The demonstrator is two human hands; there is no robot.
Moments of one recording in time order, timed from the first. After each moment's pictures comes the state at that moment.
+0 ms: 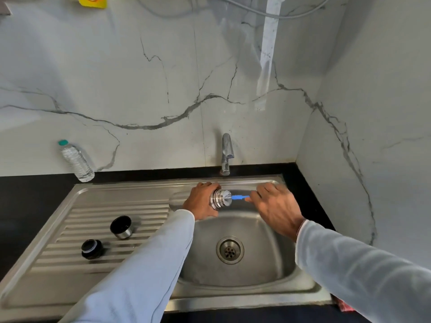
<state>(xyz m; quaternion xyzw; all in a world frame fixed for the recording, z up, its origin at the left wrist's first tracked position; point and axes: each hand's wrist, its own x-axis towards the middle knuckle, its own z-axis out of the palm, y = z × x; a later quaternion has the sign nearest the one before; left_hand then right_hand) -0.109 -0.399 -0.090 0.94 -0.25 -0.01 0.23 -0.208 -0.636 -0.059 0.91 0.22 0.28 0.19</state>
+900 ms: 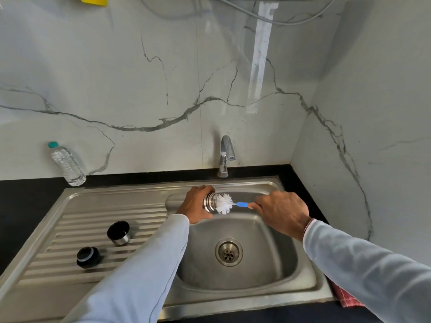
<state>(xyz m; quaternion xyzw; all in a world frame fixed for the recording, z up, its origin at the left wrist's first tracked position) -0.095 -0.374 -0.108 0.92 -0.26 -0.02 0.31 -0.230 -0.597 -0.002 0.99 0.05 0.02 0.11</state>
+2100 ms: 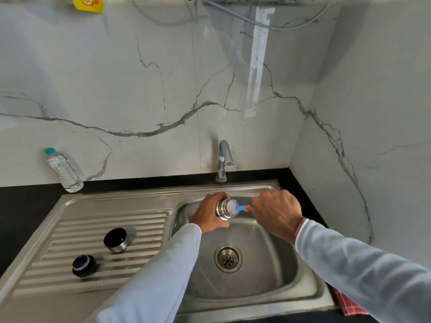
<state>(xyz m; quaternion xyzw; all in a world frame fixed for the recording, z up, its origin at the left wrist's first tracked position) -0.101 -0.409 -0.119 0.88 -0.27 -0.04 0.39 -0.224 -0.582 0.024 0.98 0.07 0.03 0.18</state>
